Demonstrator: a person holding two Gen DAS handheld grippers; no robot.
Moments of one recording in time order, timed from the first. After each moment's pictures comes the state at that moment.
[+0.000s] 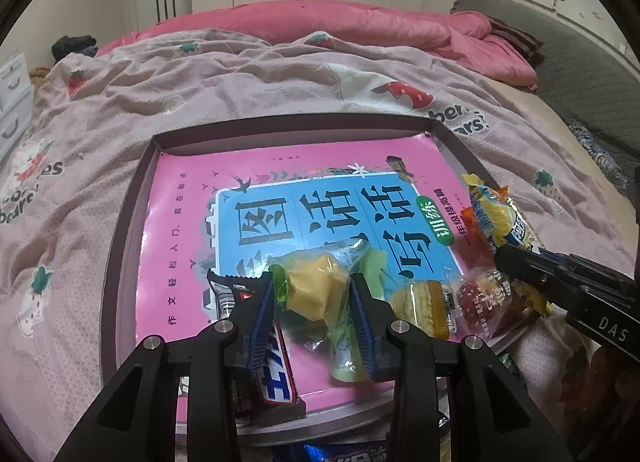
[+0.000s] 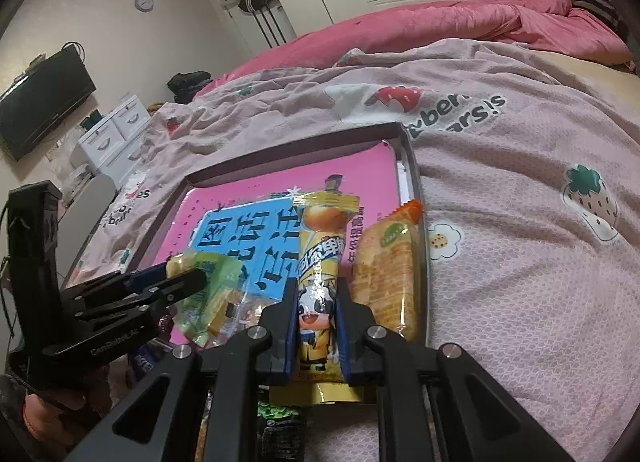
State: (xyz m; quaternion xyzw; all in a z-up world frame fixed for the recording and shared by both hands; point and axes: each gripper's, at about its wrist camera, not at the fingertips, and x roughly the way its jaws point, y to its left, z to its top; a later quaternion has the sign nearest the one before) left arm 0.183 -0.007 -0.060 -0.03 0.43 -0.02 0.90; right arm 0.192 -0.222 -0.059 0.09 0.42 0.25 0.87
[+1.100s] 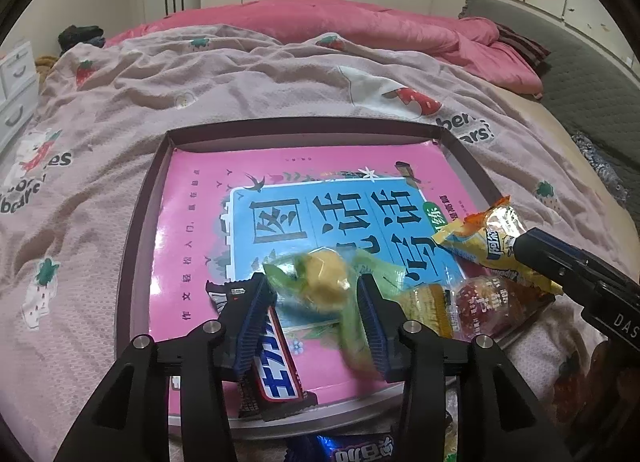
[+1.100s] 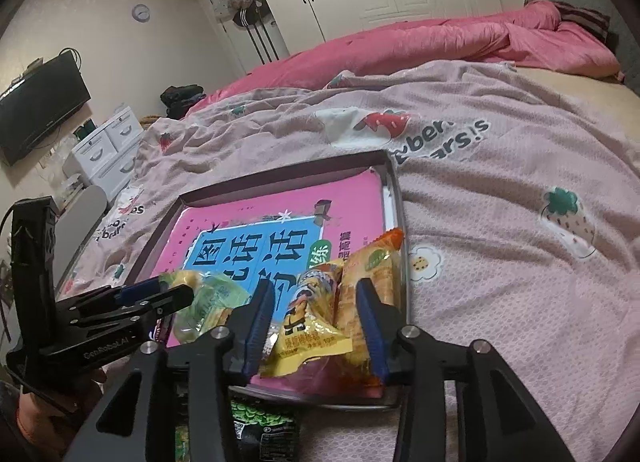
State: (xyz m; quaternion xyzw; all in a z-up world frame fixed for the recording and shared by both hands) left arm 0.179 0.004 -0.053 -0.05 0.43 -0.01 0.90; right arm 0.189 -0.229 -0.042 0.08 0.39 0.23 0.89
